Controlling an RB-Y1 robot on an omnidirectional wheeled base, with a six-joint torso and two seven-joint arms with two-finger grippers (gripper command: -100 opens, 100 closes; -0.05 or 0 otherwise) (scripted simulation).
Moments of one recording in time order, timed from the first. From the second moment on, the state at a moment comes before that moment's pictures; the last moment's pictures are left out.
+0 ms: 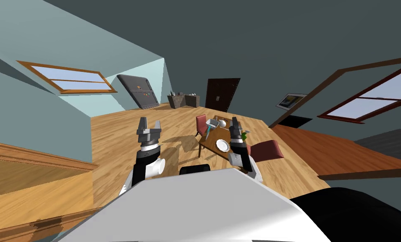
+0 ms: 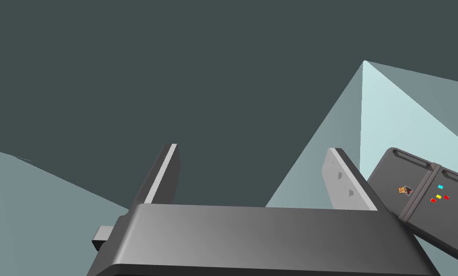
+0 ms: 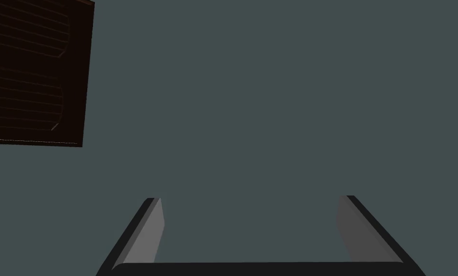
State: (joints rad) left arm 0.45 -0.03 -0.03 -2.22 -0.08 -0.56 0.10; right arm 0.45 -0.08 -0.10 -2.23 0.06 -0.41 0.20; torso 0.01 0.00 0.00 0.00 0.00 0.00
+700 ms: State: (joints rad) left arm 0.45 -0.03 -0.03 -2.22 -0.08 -0.56 0.10; right arm 0.45 -0.12 -0.16 -2.08 0.11 -0.44 0.32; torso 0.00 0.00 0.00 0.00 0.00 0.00
